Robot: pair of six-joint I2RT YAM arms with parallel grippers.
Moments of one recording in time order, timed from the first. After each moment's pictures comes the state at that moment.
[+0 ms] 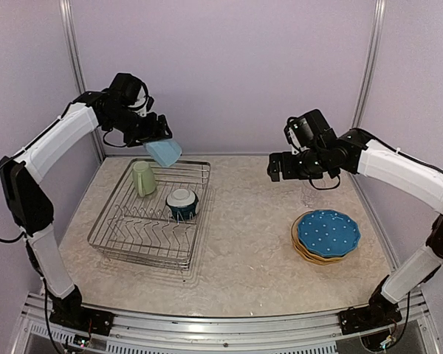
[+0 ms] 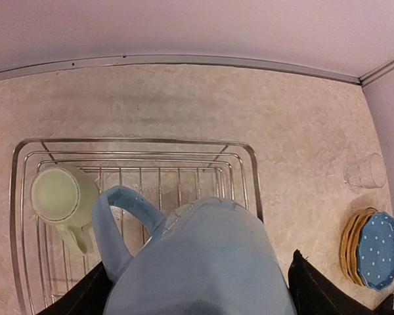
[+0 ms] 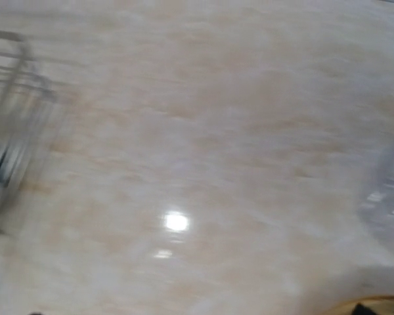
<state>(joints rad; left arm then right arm) -0.41 1.86 2.00 -0.95 0.04 -0.37 0.69 1.51 1.41 -0.68 0.27 0.42</state>
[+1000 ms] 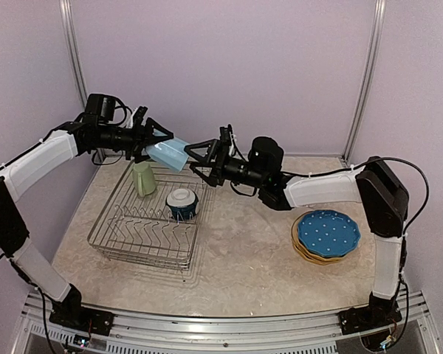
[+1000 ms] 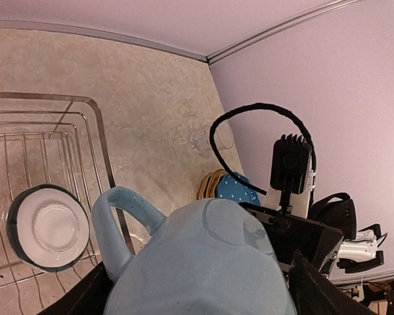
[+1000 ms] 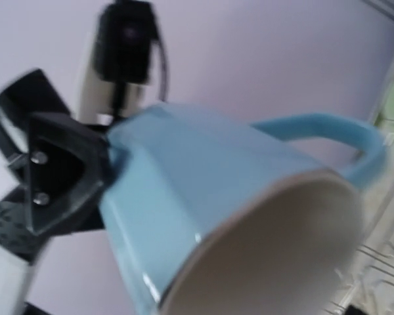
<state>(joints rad) -0.30 1.56 1.47 -0.46 0.71 -0.61 0.83 2.01 1.38 0.79 -0.46 1.18</state>
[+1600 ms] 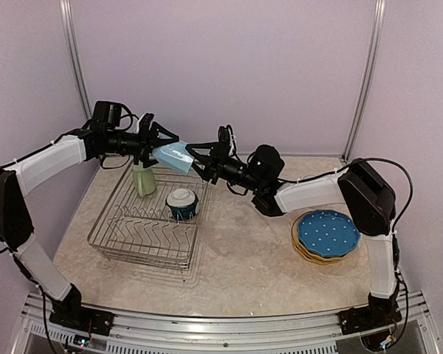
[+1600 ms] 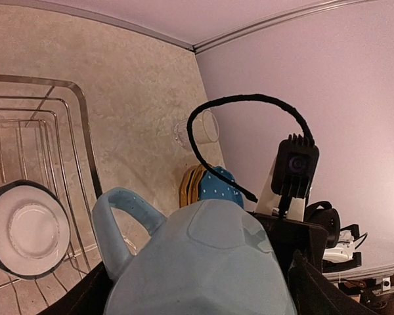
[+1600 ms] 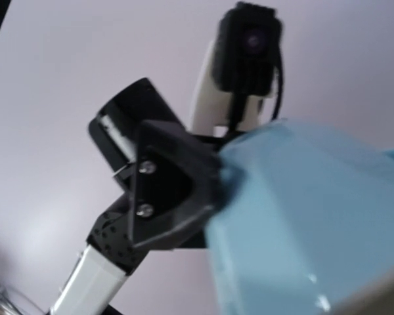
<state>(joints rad) -0.30 1.62 1.41 -0.31 0.82 -0.72 0.83 2.12 1.41 1.12 -0.48 1.39</state>
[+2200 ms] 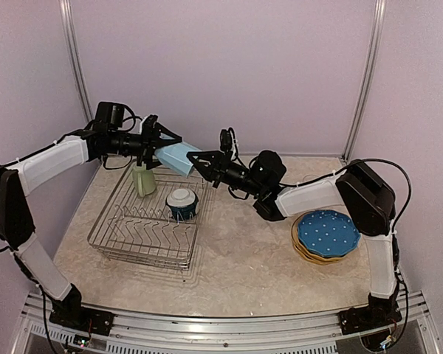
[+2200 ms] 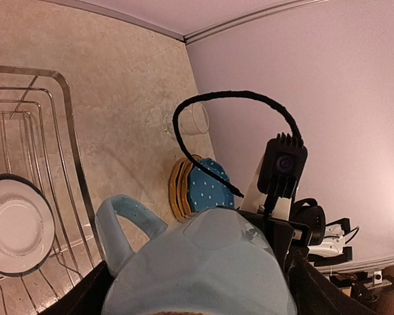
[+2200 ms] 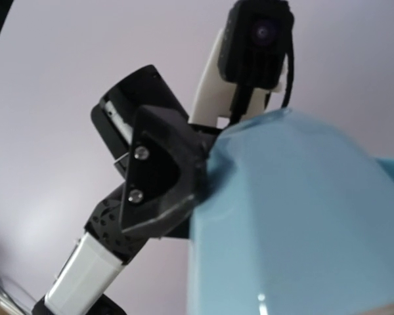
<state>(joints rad) -0.31 1.64 1.41 -0.30 0.86 -0.74 0.83 2.13 1.36 1.19 -0.48 1.38</state>
